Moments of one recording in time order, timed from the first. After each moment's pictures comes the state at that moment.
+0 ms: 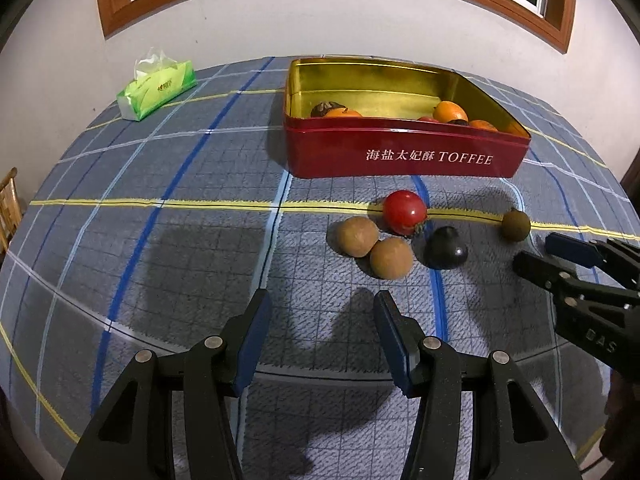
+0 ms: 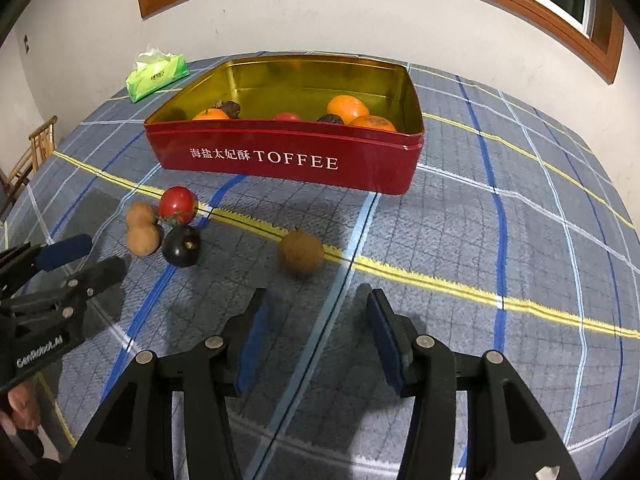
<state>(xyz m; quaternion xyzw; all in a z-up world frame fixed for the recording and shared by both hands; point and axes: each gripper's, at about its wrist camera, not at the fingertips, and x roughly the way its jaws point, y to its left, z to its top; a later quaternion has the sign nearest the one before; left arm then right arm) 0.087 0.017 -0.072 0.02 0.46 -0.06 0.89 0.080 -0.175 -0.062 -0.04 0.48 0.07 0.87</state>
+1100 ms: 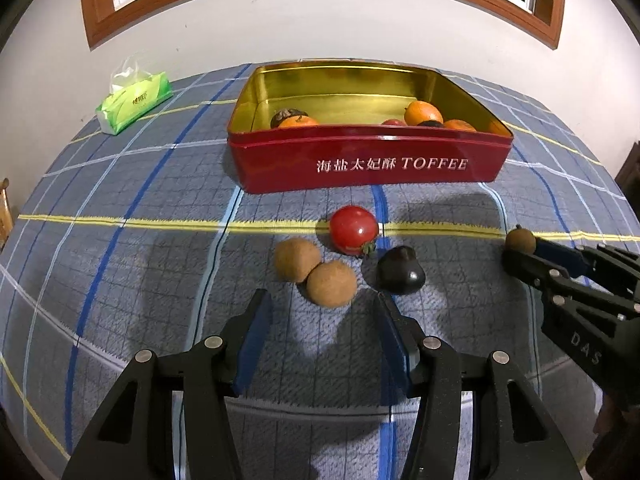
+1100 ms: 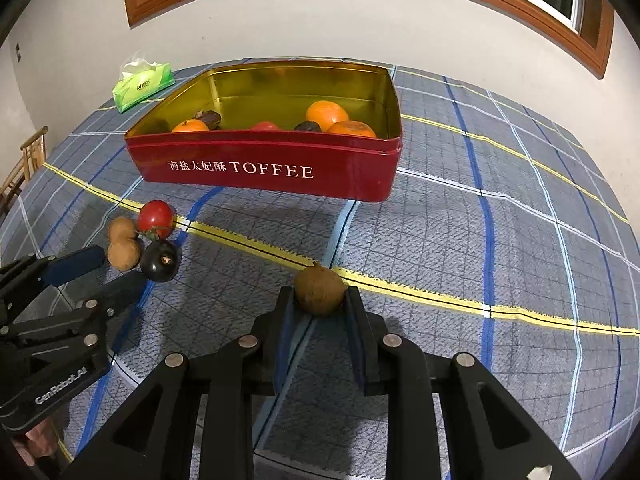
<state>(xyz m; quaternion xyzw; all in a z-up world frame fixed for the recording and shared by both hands) 0.099 -0.016 -0.073 0.03 0.45 -0.07 0.89 0.084 -0.185 -0.062 -0.03 0.47 0.05 0.88</state>
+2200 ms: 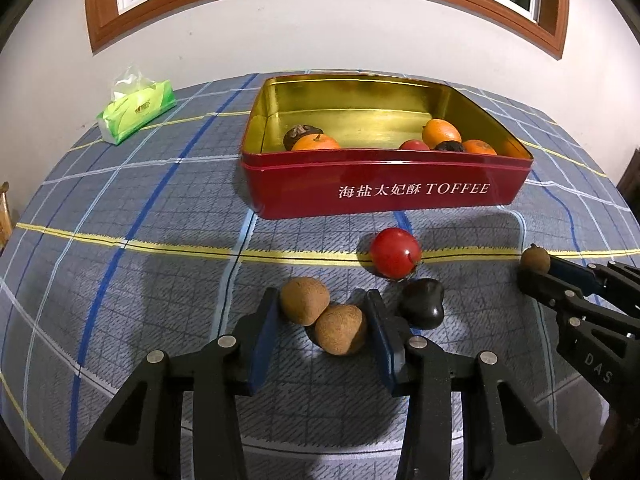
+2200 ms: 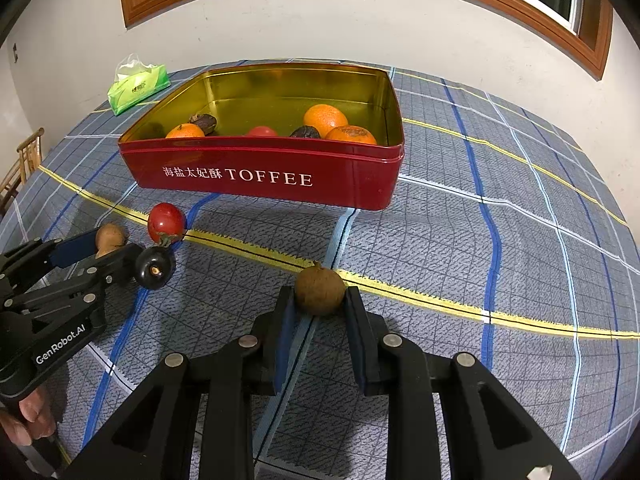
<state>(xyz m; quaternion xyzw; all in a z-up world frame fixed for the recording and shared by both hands) 0.117 -0.006 -0.073 0.02 0.43 -0.07 0.90 0.090 -0.182 -0.064 -0.03 0.47 0.05 0.88</state>
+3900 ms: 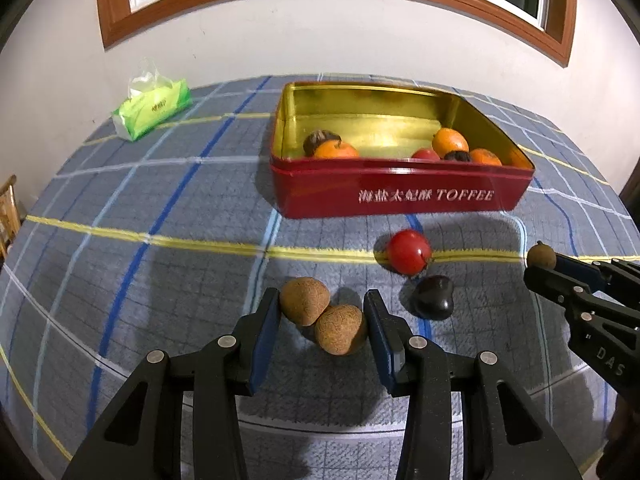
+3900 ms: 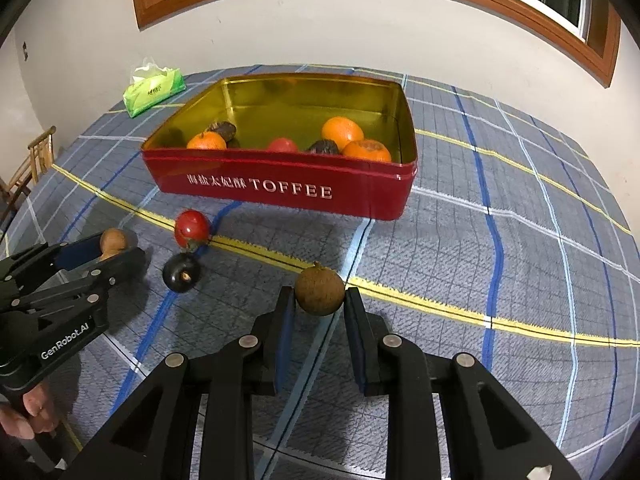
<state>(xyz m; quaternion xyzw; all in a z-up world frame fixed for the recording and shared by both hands) 0.109 0.007 -0.061 0.02 0.43 -0.06 0.90 0.086 -0.178 -0.042 -0.03 0.46 0.07 0.88</state>
